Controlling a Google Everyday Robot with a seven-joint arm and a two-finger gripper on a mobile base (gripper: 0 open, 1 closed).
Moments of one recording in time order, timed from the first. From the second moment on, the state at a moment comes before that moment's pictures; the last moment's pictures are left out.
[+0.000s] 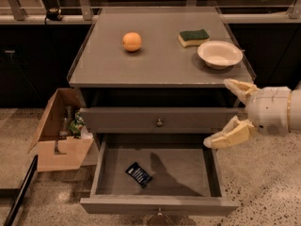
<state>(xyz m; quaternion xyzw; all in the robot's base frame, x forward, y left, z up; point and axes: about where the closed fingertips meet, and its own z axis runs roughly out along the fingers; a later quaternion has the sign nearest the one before) 0.465 -0.158 0.861 -0.49 0.71 0.19 0.47</state>
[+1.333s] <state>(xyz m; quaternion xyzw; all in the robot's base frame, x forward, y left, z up) 0.465 -0.147 0.821 -0.48 0.72 0.19 0.46</state>
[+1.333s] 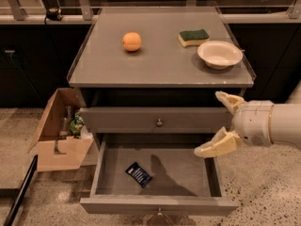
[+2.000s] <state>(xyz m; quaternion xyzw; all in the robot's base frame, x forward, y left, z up) 0.466 -0.127 0.760 -0.47 0.74 0.22 0.43</state>
